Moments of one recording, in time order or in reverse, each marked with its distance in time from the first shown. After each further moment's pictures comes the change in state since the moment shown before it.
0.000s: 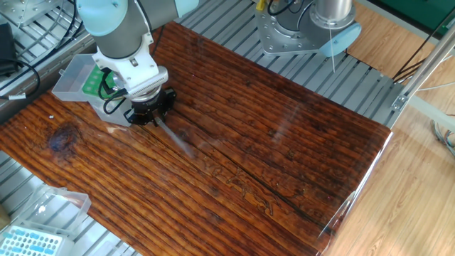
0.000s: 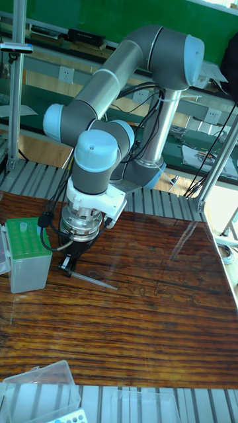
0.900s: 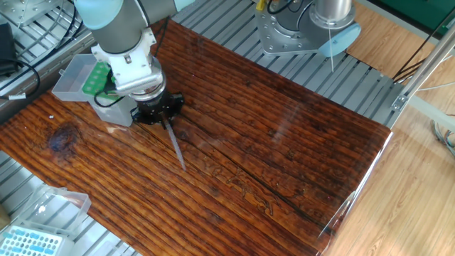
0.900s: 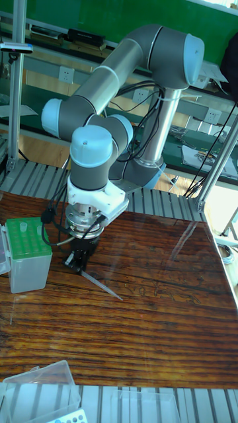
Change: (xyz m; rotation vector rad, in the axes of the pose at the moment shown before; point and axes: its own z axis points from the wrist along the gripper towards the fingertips) arm -0.034 0.017 -0.011 -0.058 -0.123 0.402
